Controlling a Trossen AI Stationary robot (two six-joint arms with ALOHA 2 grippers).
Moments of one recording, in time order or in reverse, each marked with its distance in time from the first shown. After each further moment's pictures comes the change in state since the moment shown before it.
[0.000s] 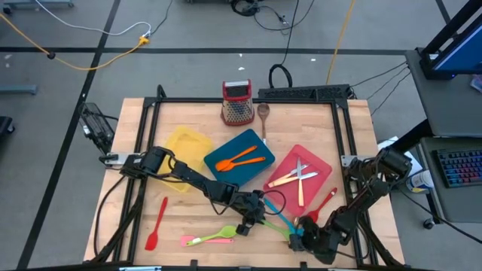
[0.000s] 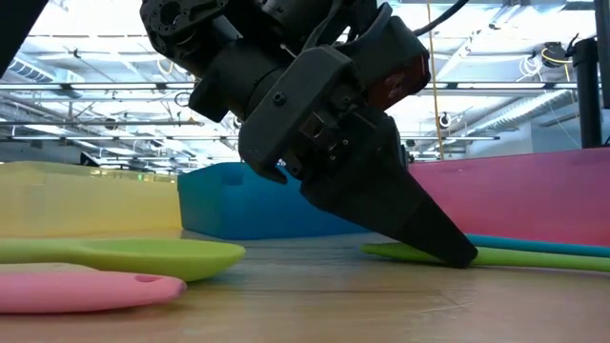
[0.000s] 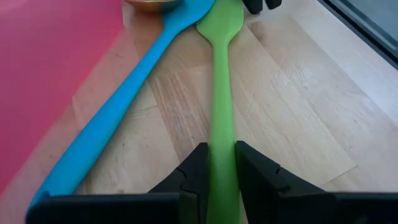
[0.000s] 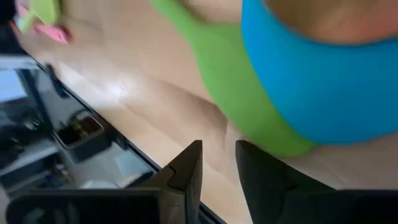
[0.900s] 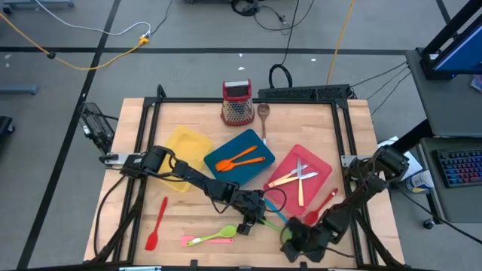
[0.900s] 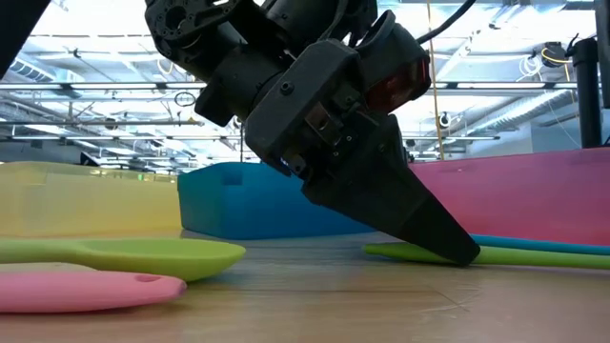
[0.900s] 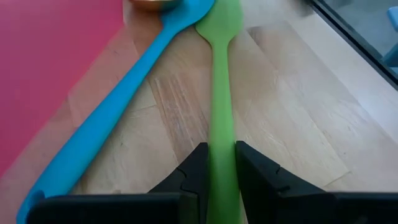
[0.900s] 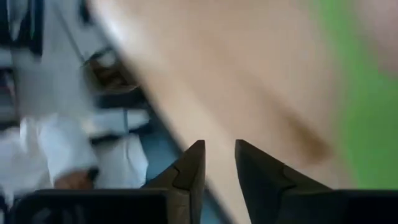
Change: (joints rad) left arm 0.005 0.000 0.000 -0.017 0.056 -0.049; right arm -0.093 -0.011 0.142 0.006 -0.158 -0.566
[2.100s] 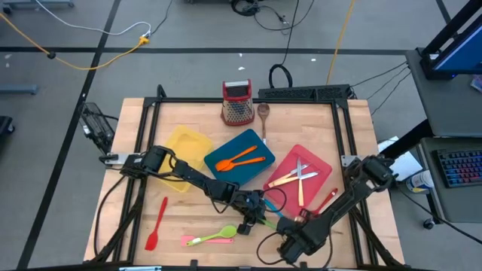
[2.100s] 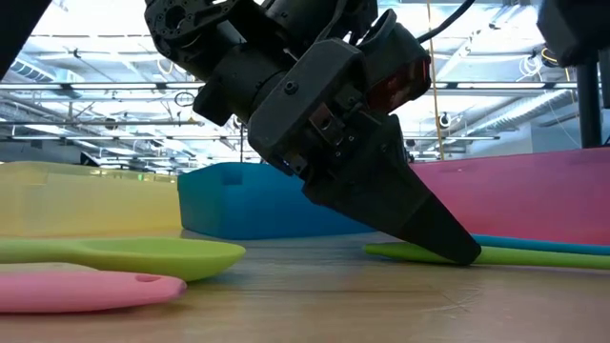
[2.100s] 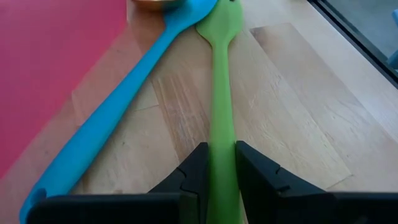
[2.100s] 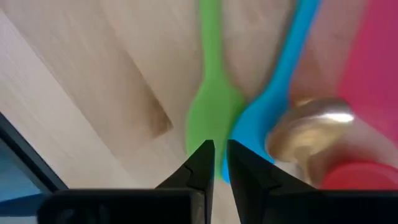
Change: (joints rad) left arm 0.011 0.000 0.001 0.007 -0.034 0.002; right arm -0.105 0.196 0.498 -1.039 -0.262 -0.420
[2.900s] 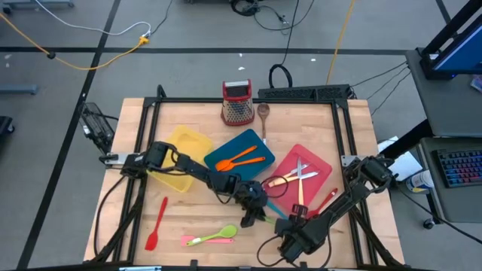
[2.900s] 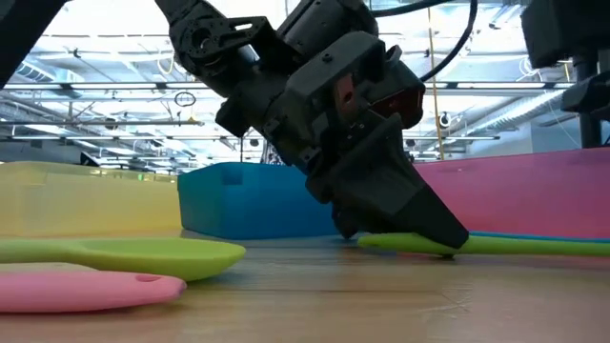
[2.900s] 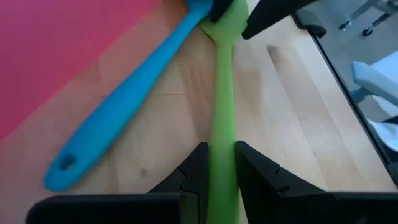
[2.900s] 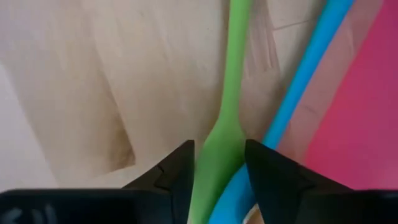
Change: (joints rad) left arm 0.078 0.000 -0.001 -0.009 0.175 -0.248; right arm -0.004 0.008 -0.055 0.018 0.185 -0.258
